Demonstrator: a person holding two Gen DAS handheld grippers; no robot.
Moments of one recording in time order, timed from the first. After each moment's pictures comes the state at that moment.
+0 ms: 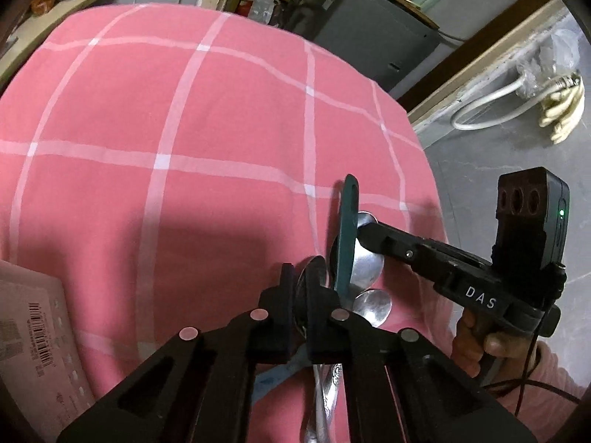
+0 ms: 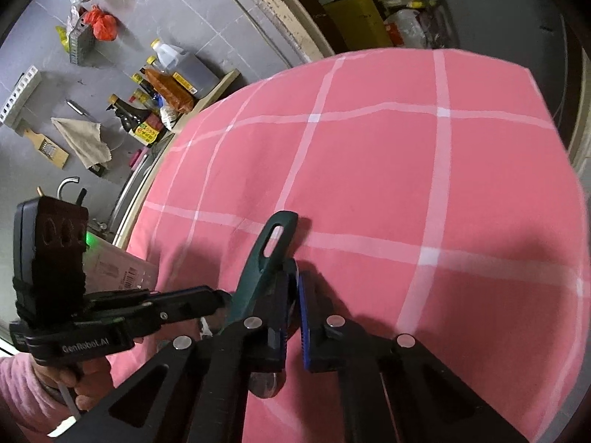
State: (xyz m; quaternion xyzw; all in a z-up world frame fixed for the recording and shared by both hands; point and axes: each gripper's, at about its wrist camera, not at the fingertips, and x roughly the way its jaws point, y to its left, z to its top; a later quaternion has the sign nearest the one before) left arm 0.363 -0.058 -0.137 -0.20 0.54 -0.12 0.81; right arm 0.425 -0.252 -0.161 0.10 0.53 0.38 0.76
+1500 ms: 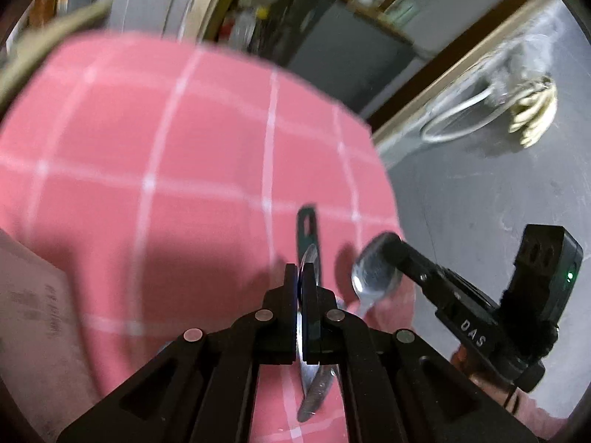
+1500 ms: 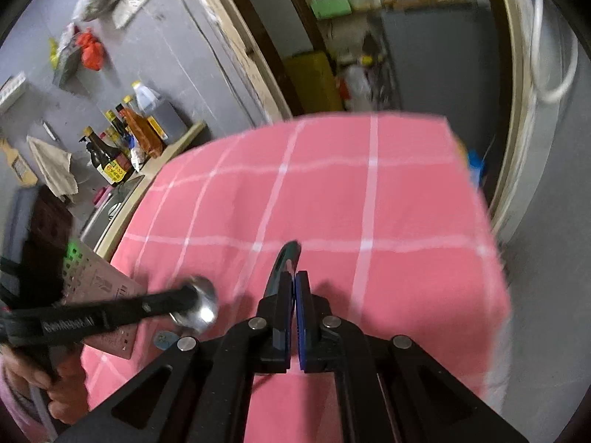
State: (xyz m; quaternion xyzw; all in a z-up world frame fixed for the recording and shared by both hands) left arm 0.338 -0.059 -0.086 -0.20 0.49 -0.13 0.84; right arm 0.364 -0.277 -0.106 0.07 0.44 0.27 0.86
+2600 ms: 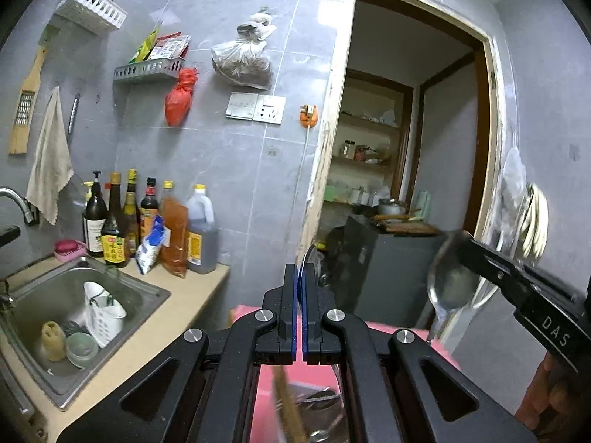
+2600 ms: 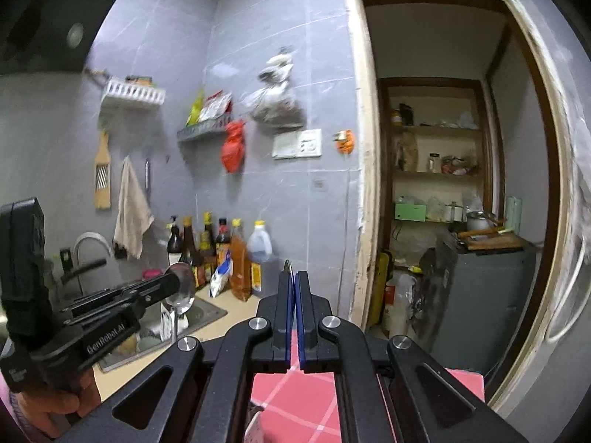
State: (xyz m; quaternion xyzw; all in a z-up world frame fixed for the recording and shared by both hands) left arm 0.193 0.079 0.050 -0.08 0.09 0.04 0.99; right arm 0.248 -0.105 0.077 -0.03 0.08 0.33 0.94
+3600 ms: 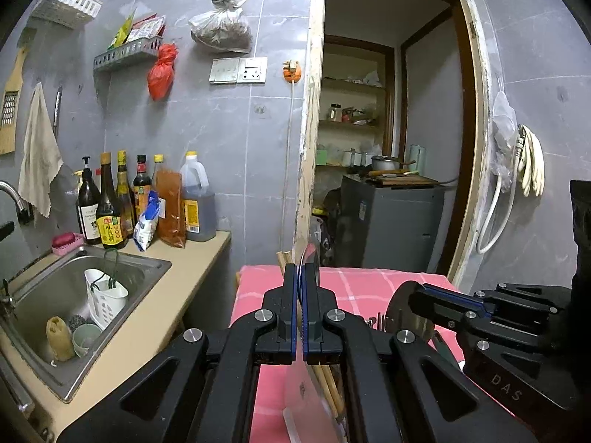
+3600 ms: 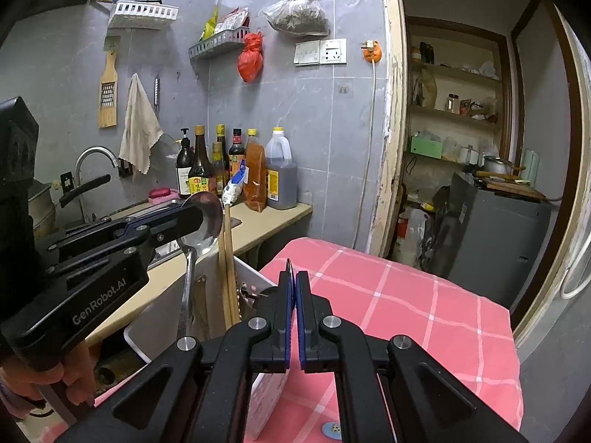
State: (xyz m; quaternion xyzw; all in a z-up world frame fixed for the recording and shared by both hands) left arm 0.199 0.077 -0.009 -0.04 0.15 0.01 0.99; right arm 0.239 -0.068 -0.015 -0.08 0.20 0.34 0.92
